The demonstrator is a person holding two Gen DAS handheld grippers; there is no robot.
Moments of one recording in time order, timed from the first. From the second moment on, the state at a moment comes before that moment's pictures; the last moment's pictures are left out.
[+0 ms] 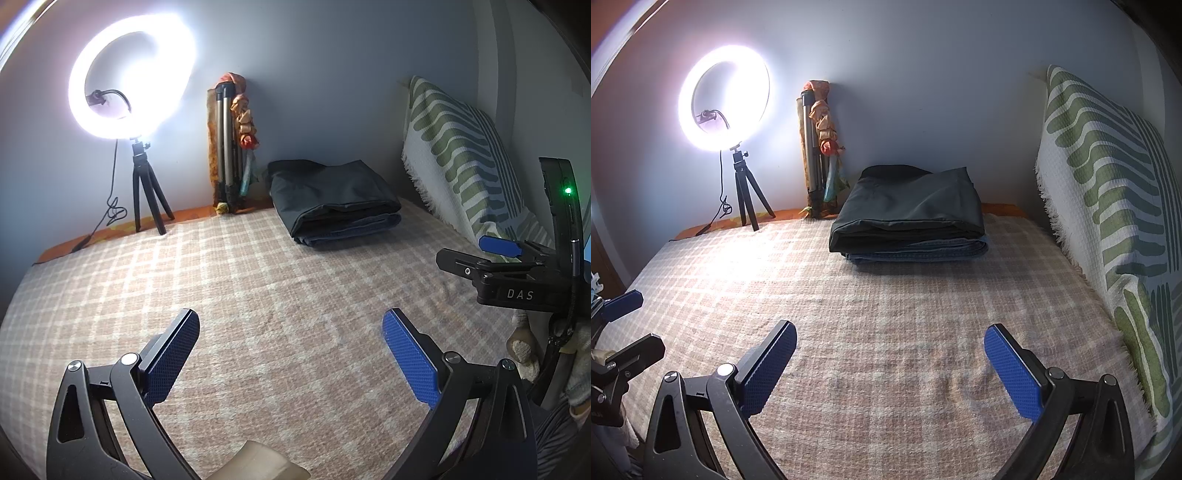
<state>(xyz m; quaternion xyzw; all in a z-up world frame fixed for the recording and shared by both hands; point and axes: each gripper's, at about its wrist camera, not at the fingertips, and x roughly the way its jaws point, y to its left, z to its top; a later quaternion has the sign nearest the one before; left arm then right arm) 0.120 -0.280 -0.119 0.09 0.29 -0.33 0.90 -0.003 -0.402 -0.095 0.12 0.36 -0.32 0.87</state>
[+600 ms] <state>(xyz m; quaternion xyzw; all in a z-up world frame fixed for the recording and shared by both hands) 0.119 -0.282 -0.119 0.09 0.29 -0.32 0.90 -0.001 -0.402 -0.097 0.12 0.36 -0.31 0.87</state>
